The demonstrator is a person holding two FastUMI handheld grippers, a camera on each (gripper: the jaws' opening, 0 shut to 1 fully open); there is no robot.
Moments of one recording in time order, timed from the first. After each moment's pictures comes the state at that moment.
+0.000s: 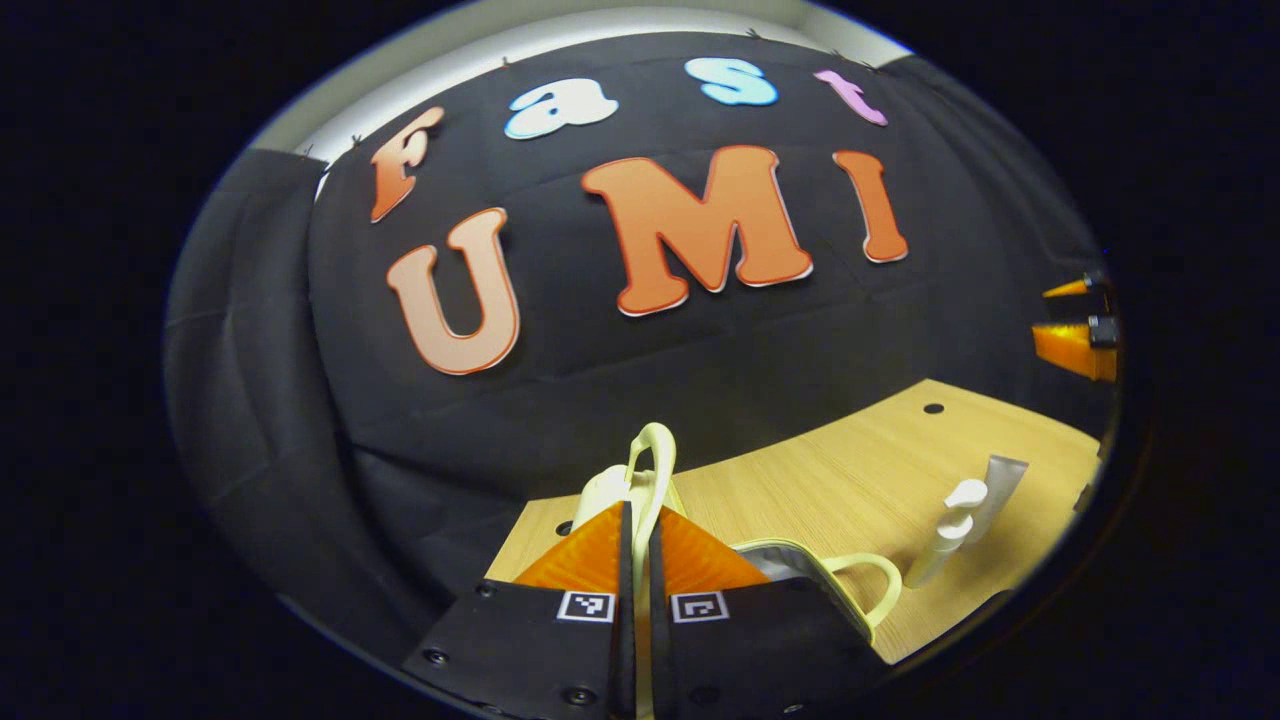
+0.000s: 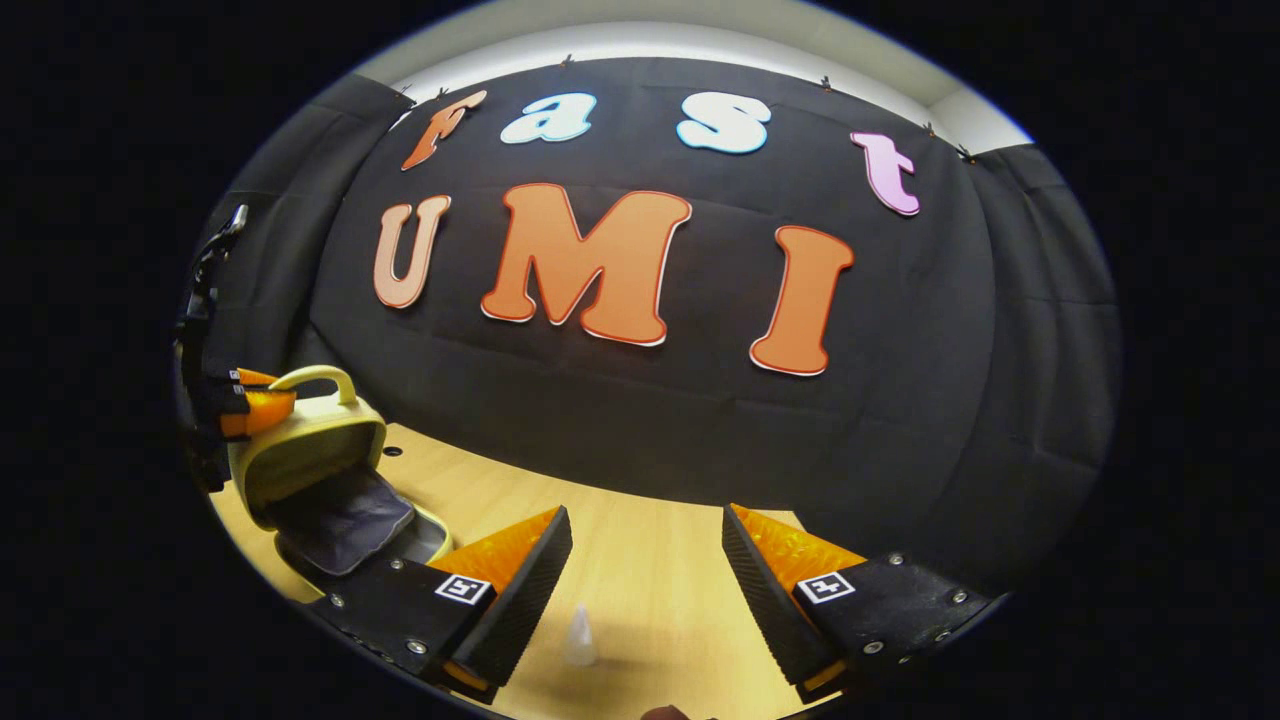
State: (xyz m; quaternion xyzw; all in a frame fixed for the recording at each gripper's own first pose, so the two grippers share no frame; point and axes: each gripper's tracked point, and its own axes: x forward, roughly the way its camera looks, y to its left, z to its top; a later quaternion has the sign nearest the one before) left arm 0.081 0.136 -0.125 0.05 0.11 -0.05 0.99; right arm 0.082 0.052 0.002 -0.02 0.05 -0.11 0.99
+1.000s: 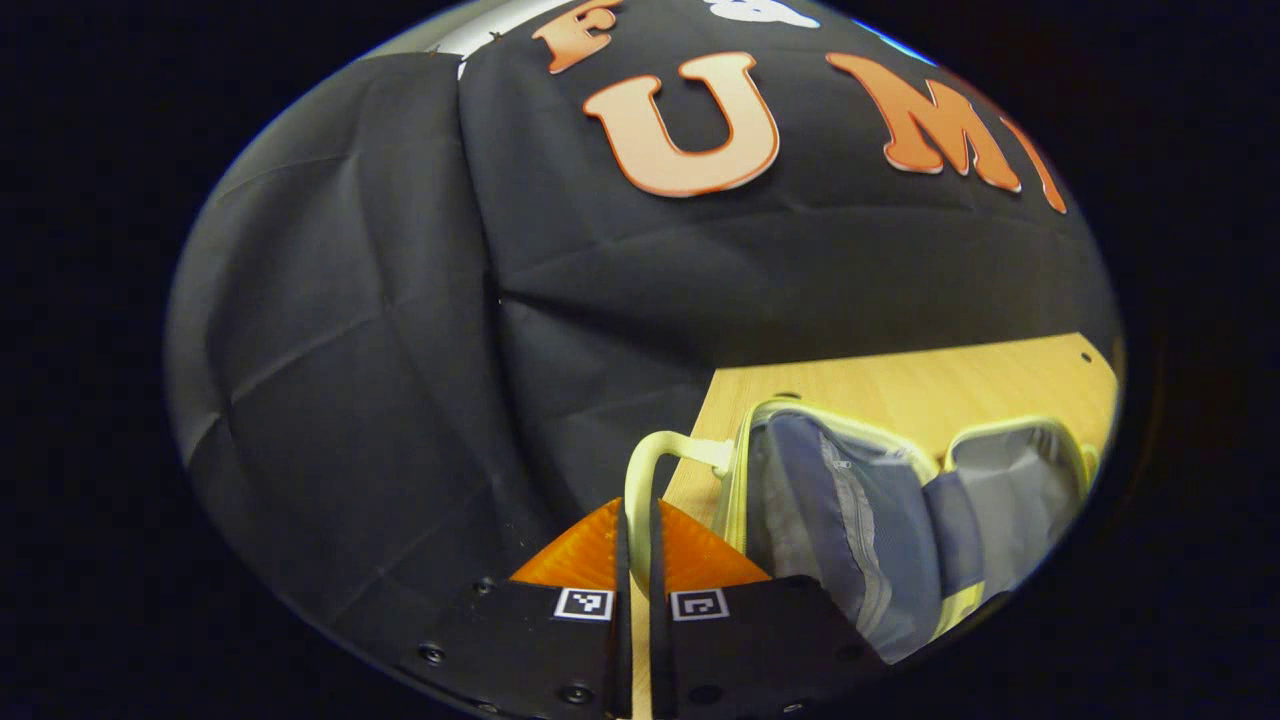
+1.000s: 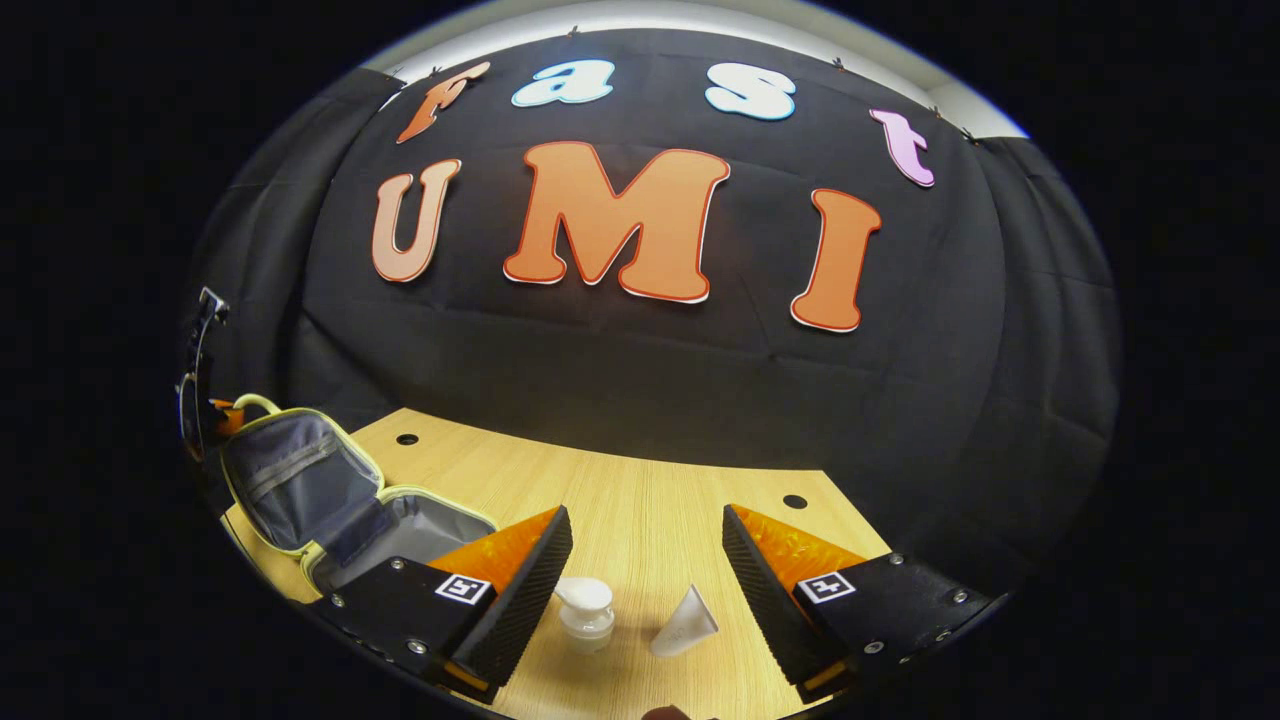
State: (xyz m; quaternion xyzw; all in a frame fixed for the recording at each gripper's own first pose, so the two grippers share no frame) left arm 0.096 0.435 -0.331 0.04 0.27 0.13 0.95; right arm 0.106 0.118 -0.030 0.00 0.10 -0.13 0.99
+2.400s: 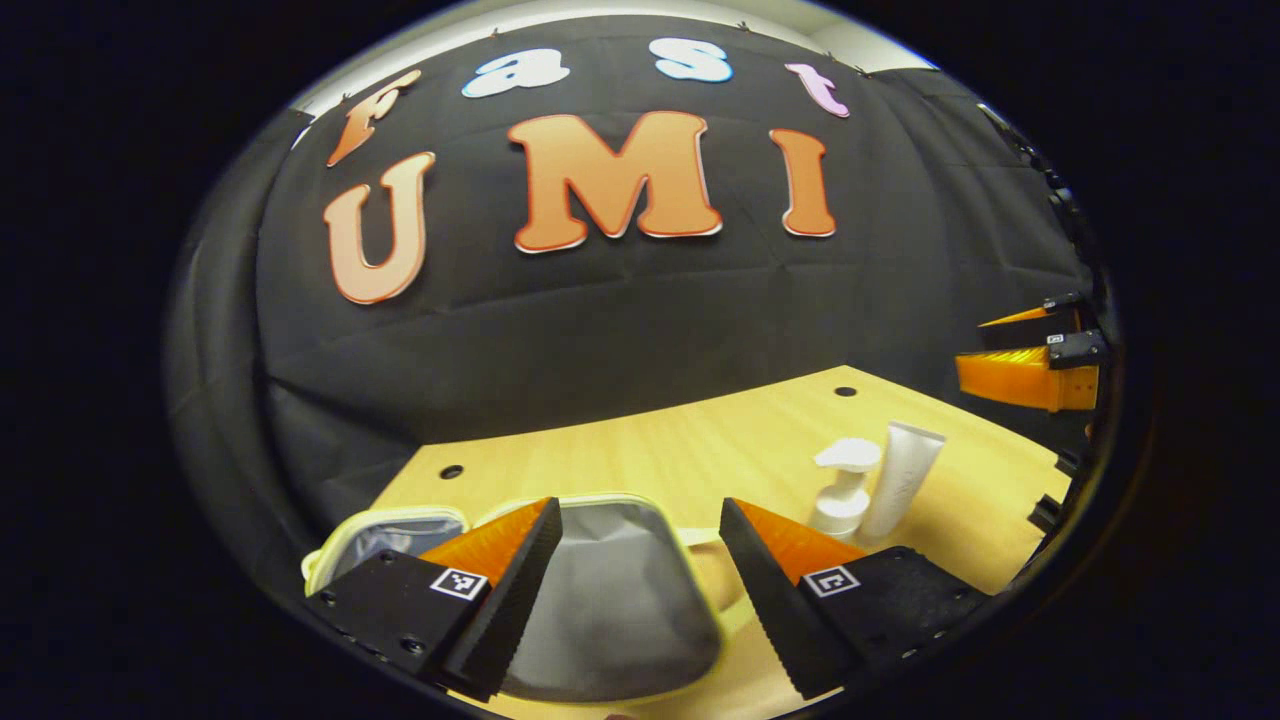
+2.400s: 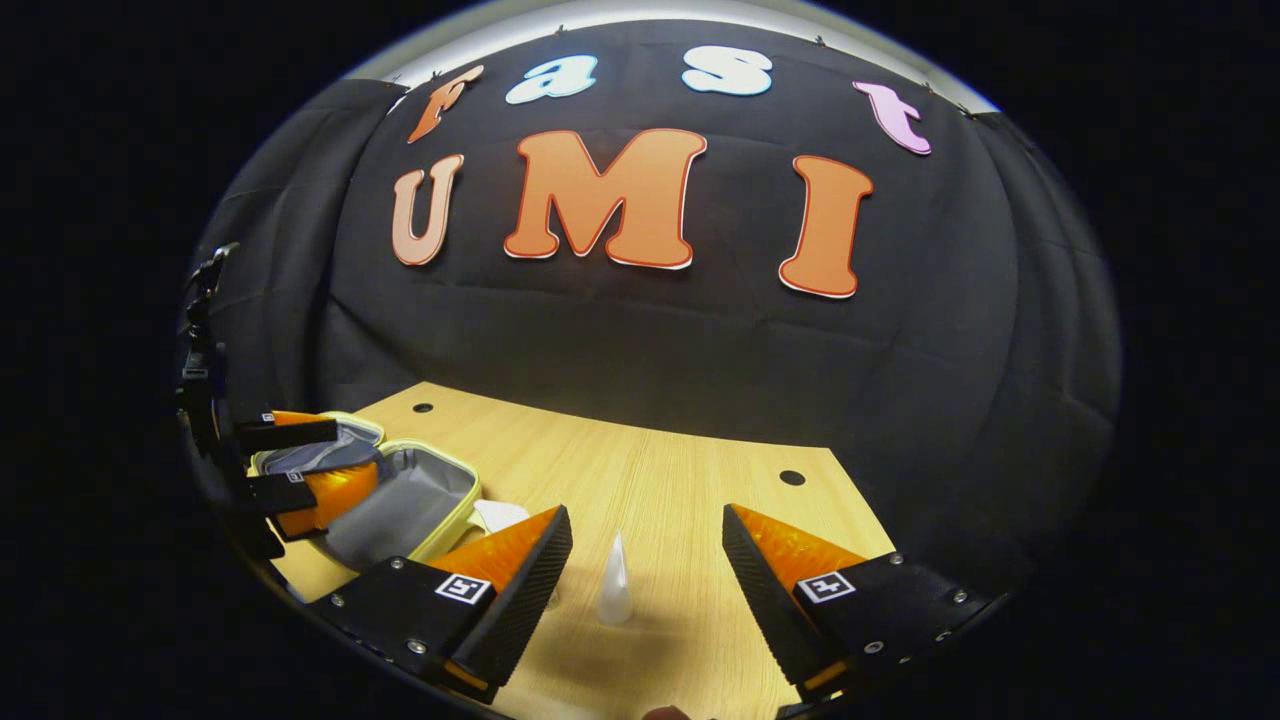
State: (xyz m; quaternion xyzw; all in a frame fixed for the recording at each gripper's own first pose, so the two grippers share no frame) left arm 0.039 -0.016 -0.203 0.01 0.16 -0.16 0.97; right arm 0.060 0.054 -0.077 0.01 0.13 -0.06 0.99
